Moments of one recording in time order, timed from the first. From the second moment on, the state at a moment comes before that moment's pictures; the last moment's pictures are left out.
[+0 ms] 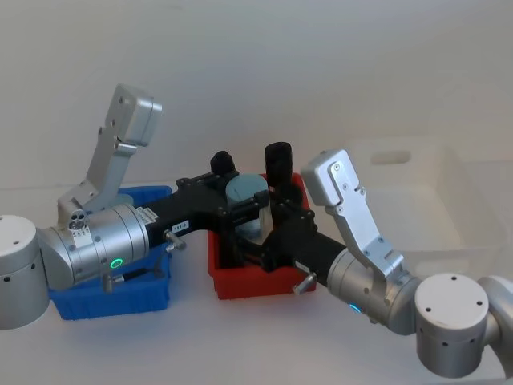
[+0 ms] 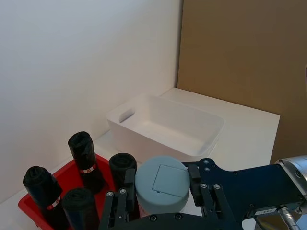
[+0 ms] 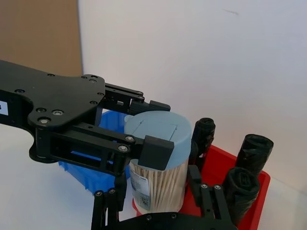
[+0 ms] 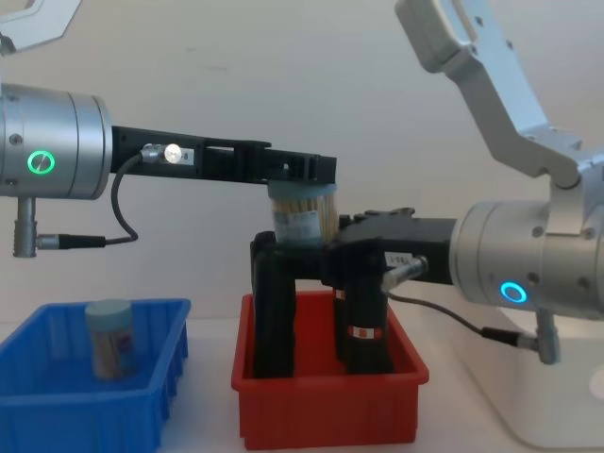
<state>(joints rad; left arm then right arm) -0.44 0.41 0.30 -1.61 -0.45 0.45 -0.61 0.29 0.09 -0.38 -1.57 -0.01 0.26 0.40</state>
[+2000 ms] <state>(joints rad) -0.44 0.41 0.30 -1.61 -0.45 0.45 -0.61 0.24 0.12 -0.36 -1.65 -0.03 0.28 0.09</state>
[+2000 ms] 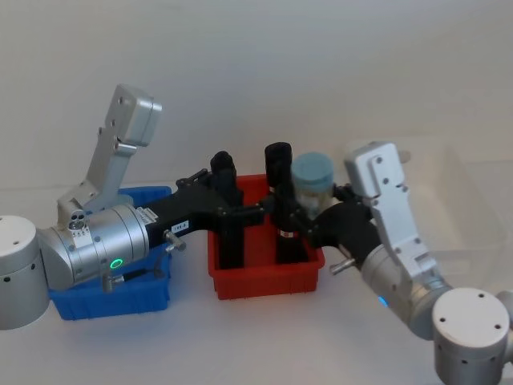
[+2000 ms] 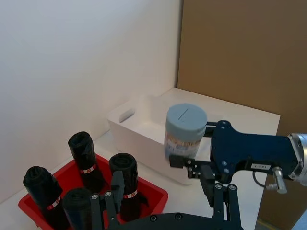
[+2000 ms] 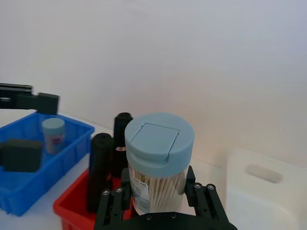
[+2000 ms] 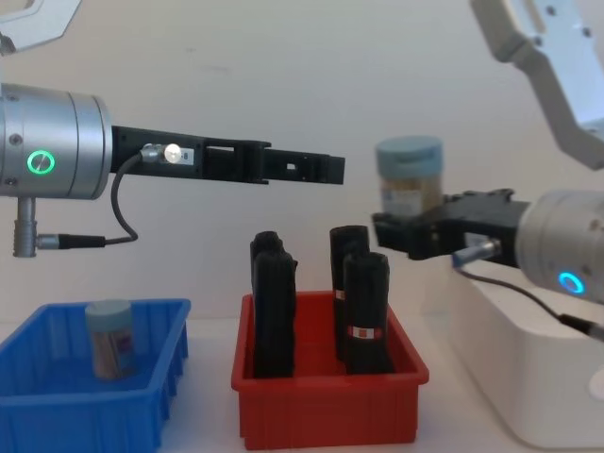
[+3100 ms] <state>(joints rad) -0.44 0.41 0.30 -1.61 -0.45 0.45 -0.61 0.28 0.22 -0.18 -1.44 0.18 0.28 -0.11</state>
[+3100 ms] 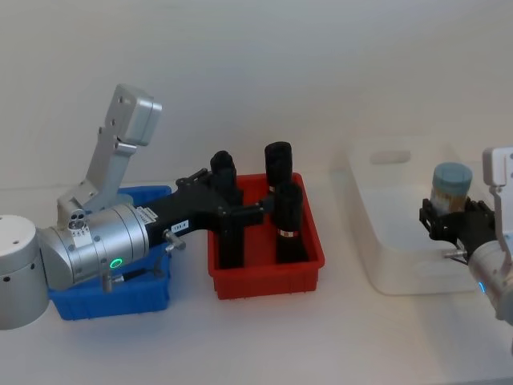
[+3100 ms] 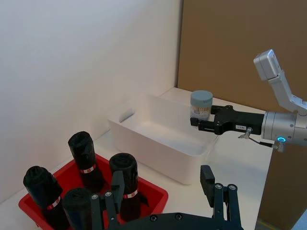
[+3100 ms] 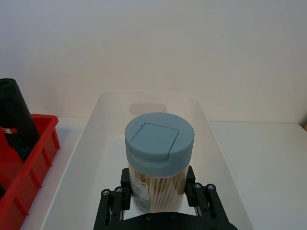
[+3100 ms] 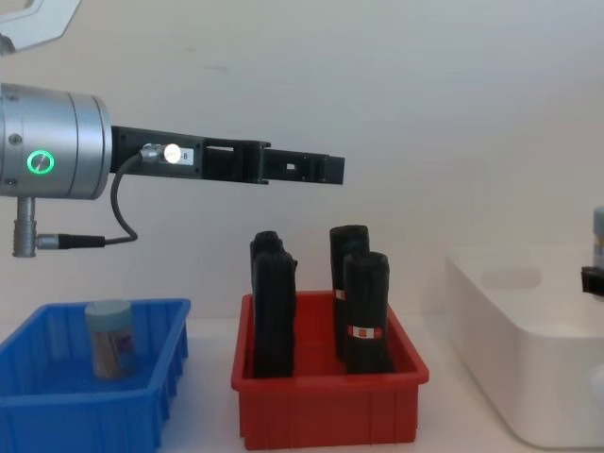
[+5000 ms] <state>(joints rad) -0.44 0.41 0.30 -1.61 -0.45 0.44 -0.59 0.27 0.23 -0.13 -1.44 0.23 0.16 -0.06</state>
